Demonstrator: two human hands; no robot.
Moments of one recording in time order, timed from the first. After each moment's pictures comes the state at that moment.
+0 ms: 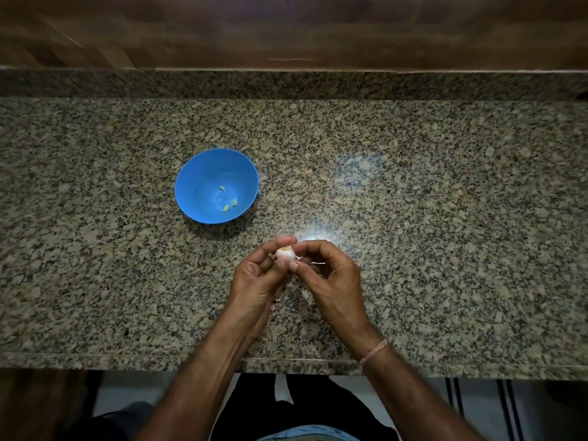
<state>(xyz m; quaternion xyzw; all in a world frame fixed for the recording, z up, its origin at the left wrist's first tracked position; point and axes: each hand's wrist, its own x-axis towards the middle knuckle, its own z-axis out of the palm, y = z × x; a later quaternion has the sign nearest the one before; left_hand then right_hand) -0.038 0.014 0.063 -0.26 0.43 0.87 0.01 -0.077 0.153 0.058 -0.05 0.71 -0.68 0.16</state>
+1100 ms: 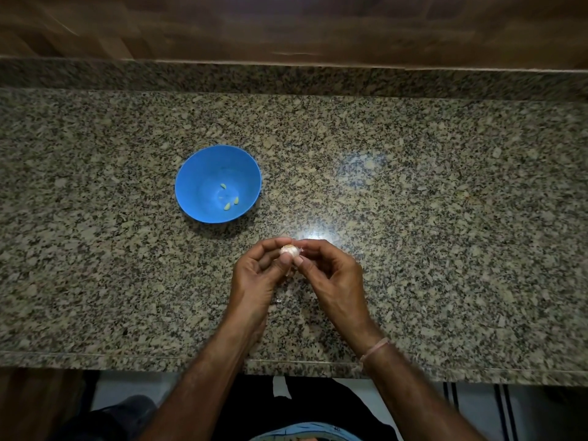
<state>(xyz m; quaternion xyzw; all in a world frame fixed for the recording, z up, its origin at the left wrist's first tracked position) -0.043 0.011 0.060 -0.30 0.51 0.80 -0.01 -0.085 0.153 0.048 -0.05 0.70 -0.69 0.18</state>
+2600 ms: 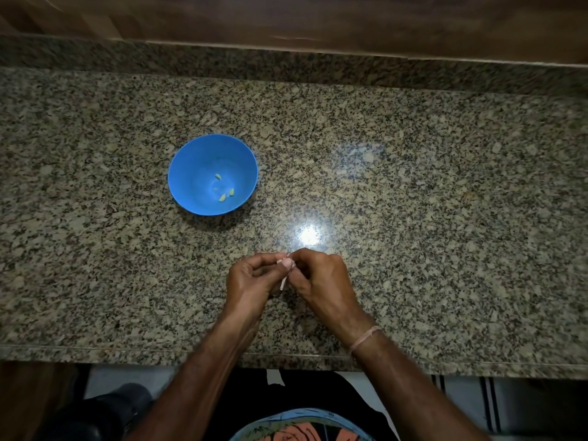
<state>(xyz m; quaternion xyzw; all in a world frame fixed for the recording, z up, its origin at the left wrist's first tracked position) -0.035 0.011 0.036 -0.40 0.55 0.73 0.06 -0.089 0.146 0.034 -0.18 0.88 -0.41 0.19</state>
